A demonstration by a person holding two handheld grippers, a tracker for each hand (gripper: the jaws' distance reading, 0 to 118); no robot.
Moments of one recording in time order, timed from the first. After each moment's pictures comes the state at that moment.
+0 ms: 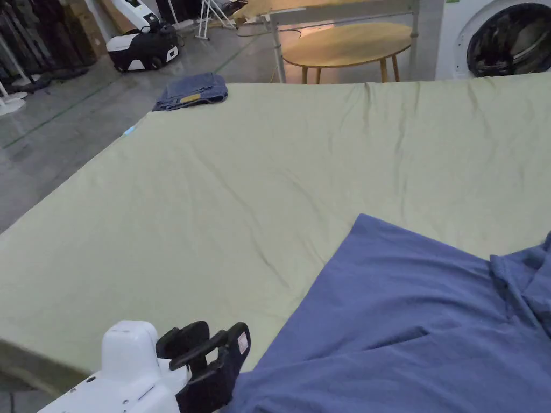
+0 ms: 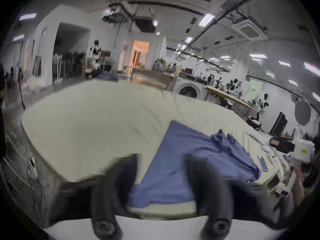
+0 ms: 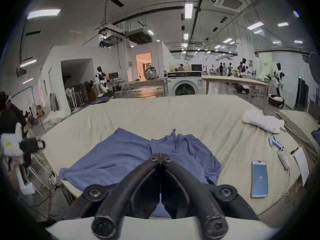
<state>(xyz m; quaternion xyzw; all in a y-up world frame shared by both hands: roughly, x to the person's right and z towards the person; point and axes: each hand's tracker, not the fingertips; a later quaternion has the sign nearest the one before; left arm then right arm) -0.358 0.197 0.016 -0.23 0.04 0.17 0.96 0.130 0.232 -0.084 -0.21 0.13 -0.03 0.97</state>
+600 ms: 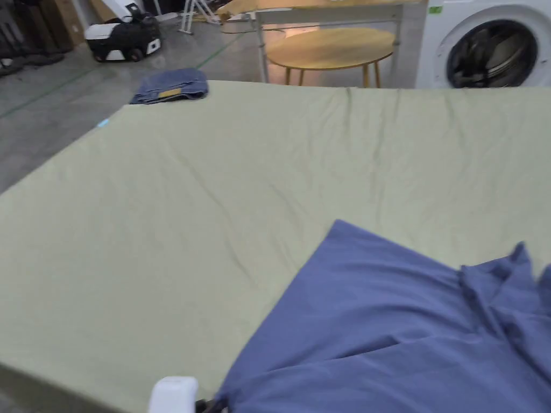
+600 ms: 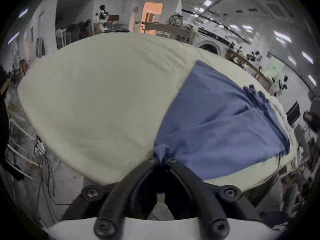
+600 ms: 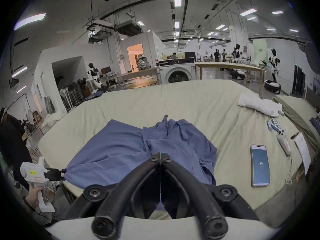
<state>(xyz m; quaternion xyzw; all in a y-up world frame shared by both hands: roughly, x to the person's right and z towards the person) -0.323 0.098 -0.030 -0.41 0.08 0.13 0.90 0.150 0.222 -0.105 -0.27 0.11 -0.05 0.96</state>
